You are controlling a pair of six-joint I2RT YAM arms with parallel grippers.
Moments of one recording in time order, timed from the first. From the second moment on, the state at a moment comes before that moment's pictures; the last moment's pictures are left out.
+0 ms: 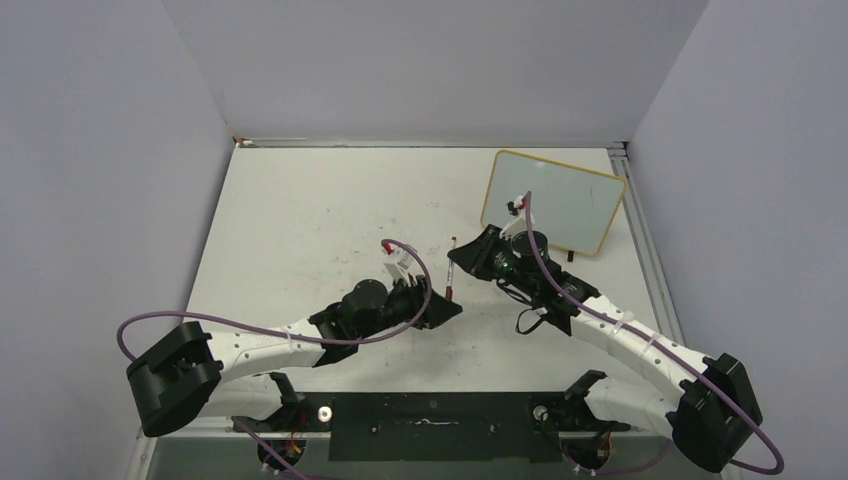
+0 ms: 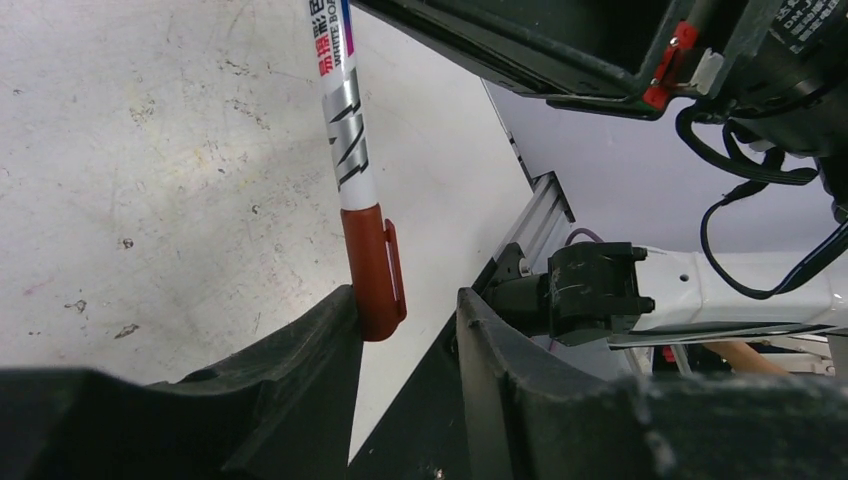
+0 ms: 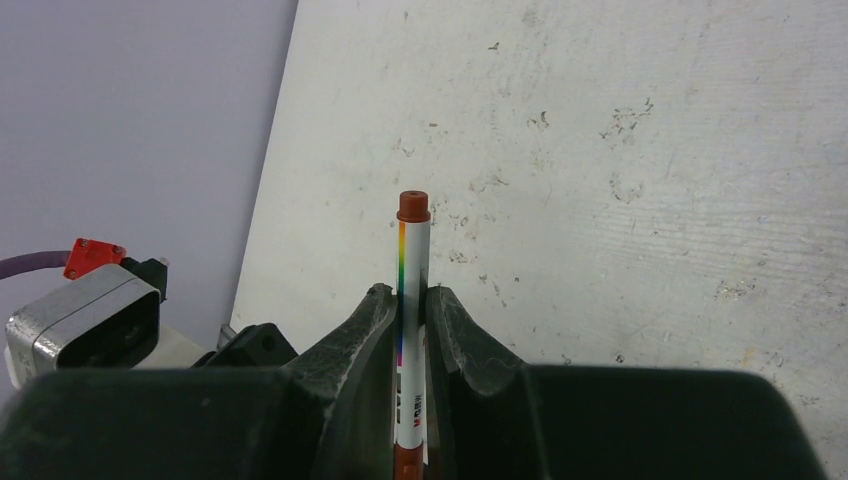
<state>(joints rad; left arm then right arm) -1.02 1.22 0.48 0.54 0.03 -0.91 0.66 1.08 0.68 0.05 -0.06 0.85</state>
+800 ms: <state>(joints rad) -0.70 1.03 0.67 -0.05 0.26 -0.62 0.46 1.06 0.80 -0.14 -0.33 0.66</state>
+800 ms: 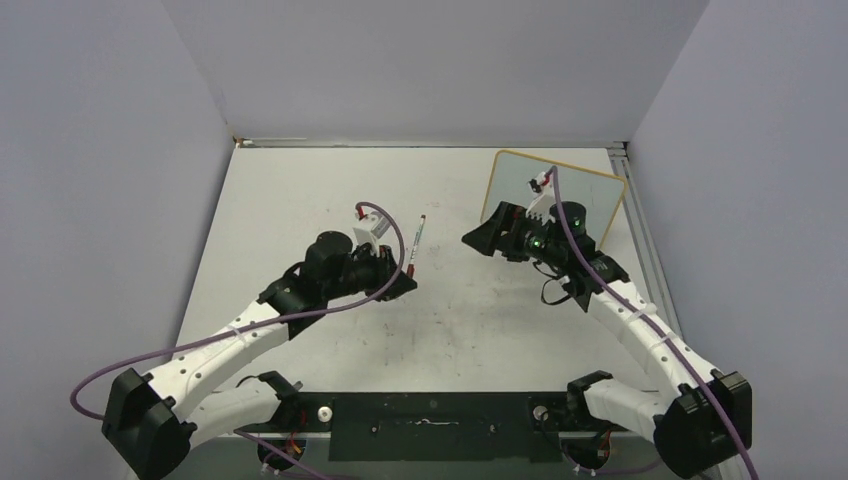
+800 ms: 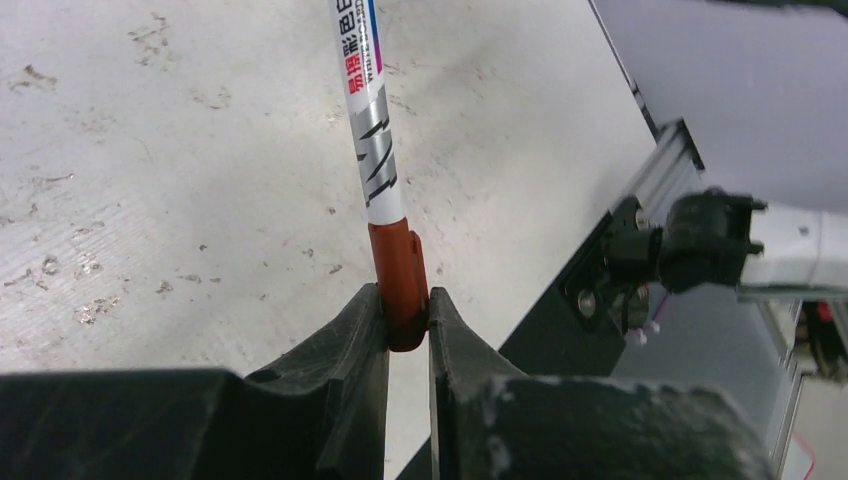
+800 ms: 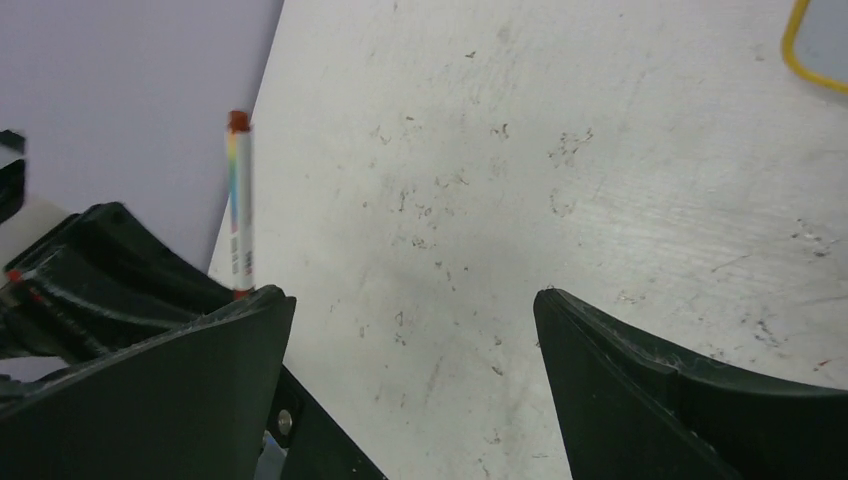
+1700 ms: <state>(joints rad) -0.72 1.07 0.83 -0.54 0.77 0.03 0.52 1.31 0.92 -0.24 -1.10 0.44</state>
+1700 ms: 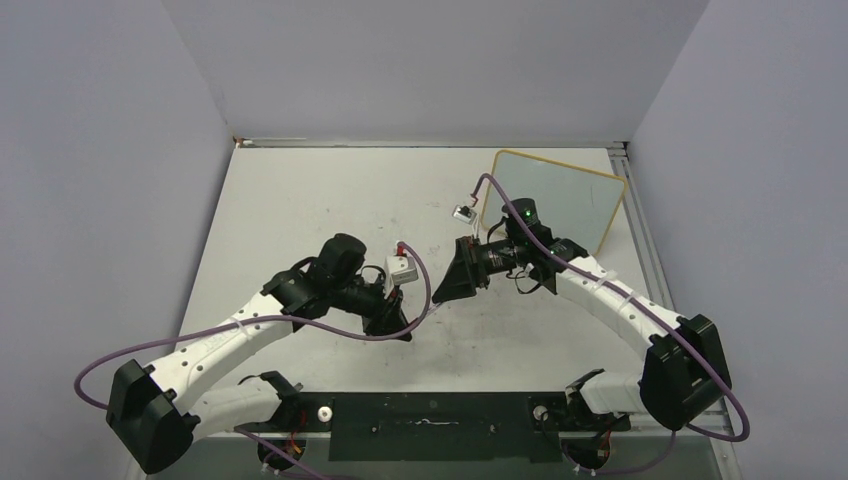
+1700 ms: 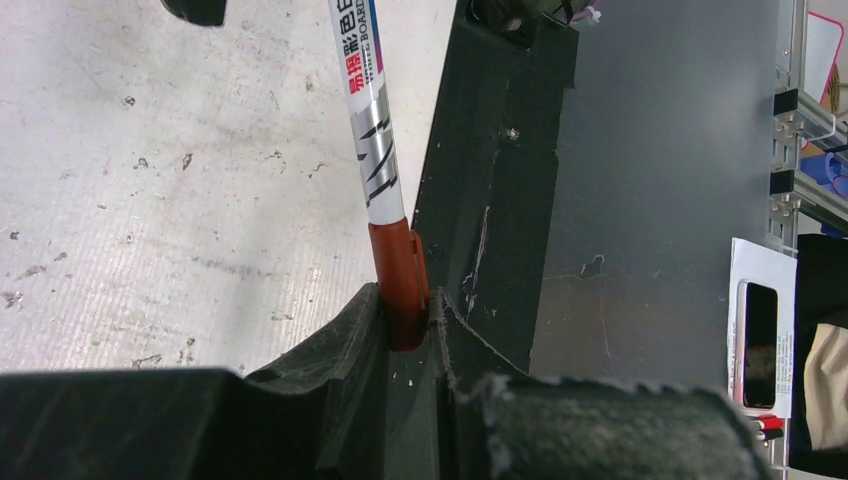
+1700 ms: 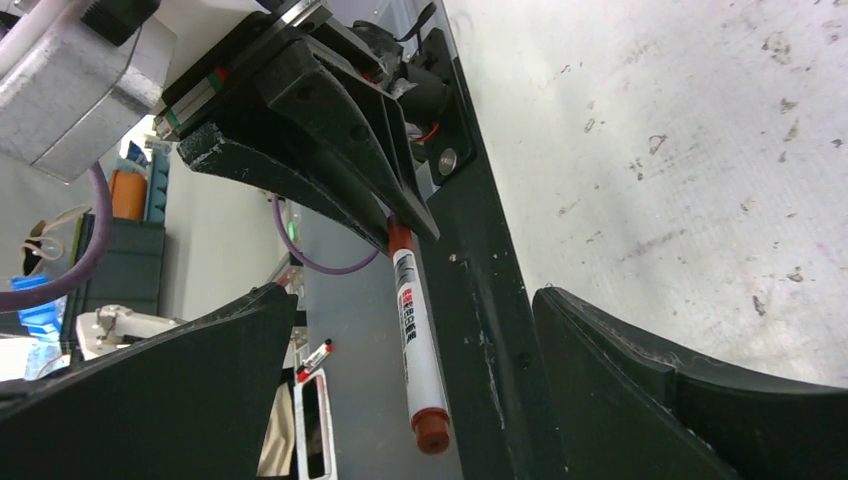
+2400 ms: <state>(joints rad) -0.74 1.10 0.81 -0.53 0.79 0.03 0.61 1.31 0.85 -0.09 -1.11 0.57</state>
